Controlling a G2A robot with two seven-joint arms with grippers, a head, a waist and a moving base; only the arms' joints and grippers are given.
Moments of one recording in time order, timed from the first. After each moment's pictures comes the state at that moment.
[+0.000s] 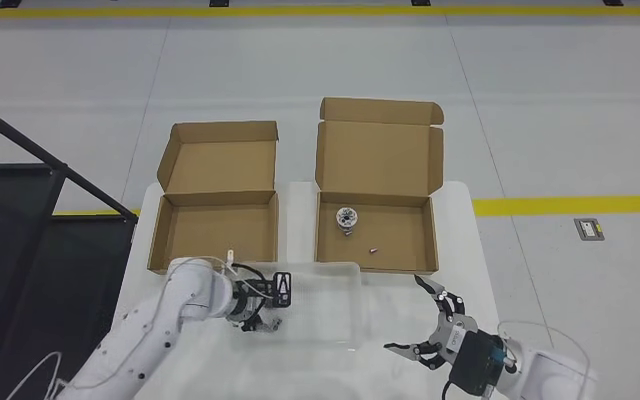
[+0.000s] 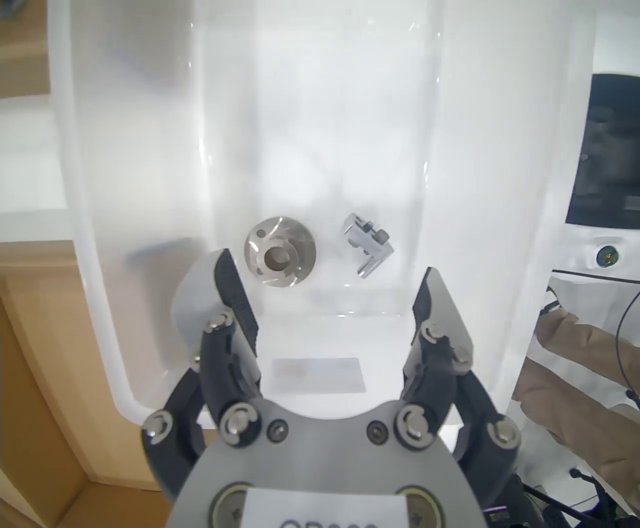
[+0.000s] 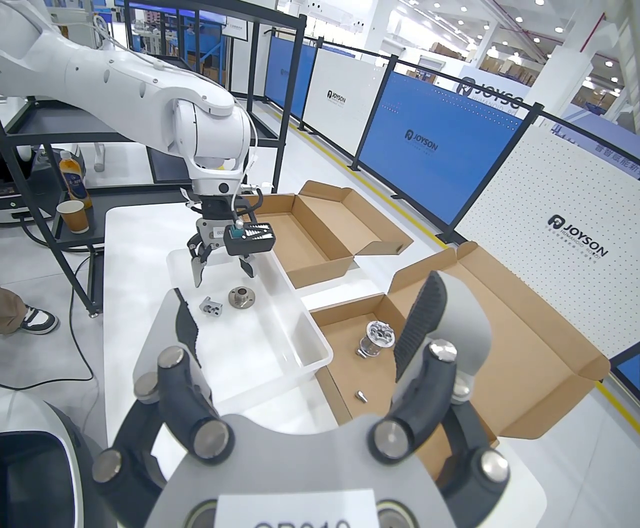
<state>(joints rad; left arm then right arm) 0.72 -0.94 -0.85 -1.46 1.16 -1.01 -0.80 -1.49 -1.31 1.65 -2.02 -1.75 -0.99 -0.37</state>
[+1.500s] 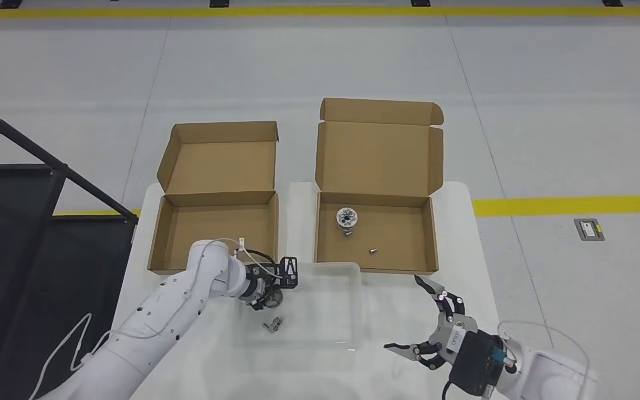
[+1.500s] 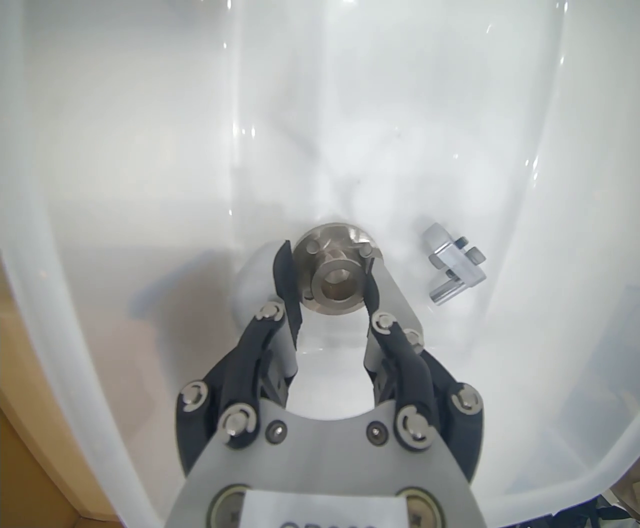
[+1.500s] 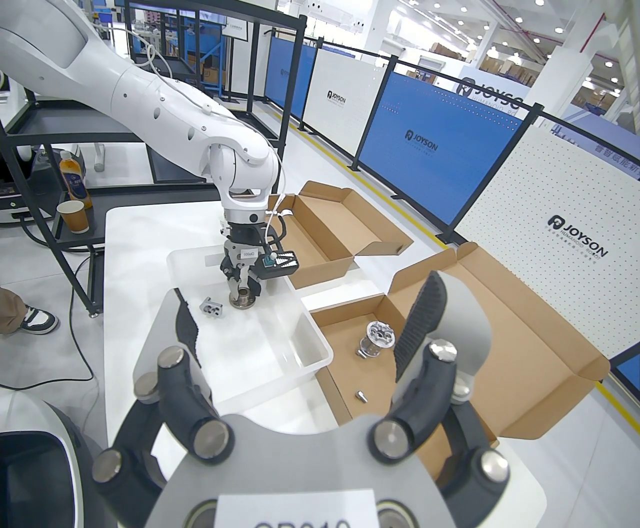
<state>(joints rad) 0.50 -1.08 -0.64 -1.08 1.26 -0.98 -0.60 -1.49 -1.31 1.65 -2.02 -1.75 -0.99 -0.37</state>
